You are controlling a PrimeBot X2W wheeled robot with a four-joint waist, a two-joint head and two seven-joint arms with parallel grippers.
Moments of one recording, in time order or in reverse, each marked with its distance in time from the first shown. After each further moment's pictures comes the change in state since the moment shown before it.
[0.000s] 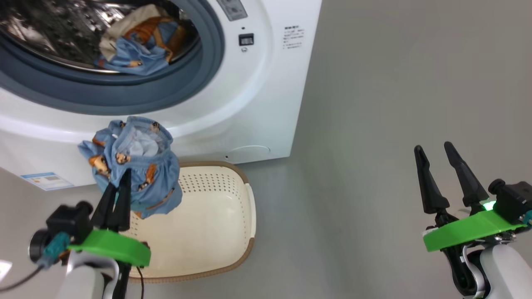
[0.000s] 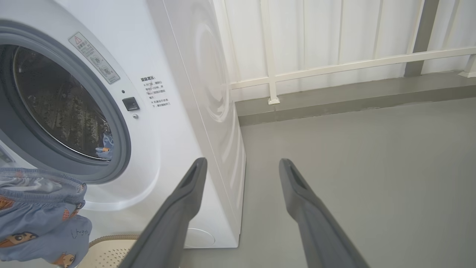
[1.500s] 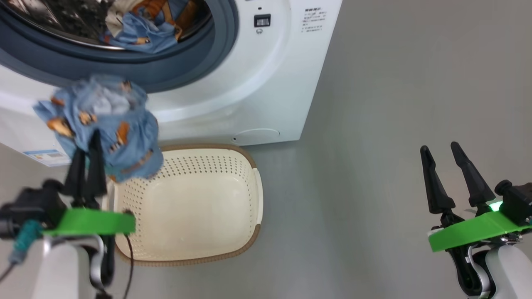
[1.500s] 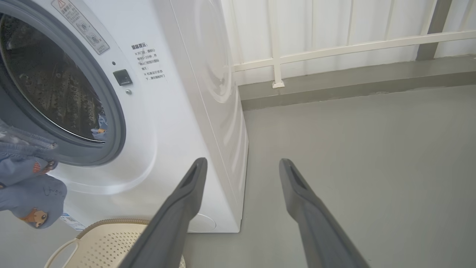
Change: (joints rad) left arm -0.007 -0.107 0.192 -0.196 0.174 -0.041 0.000; right arm 0.019 -0.014 -0.016 -0.019 -0.007 0.000 0.000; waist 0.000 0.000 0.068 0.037
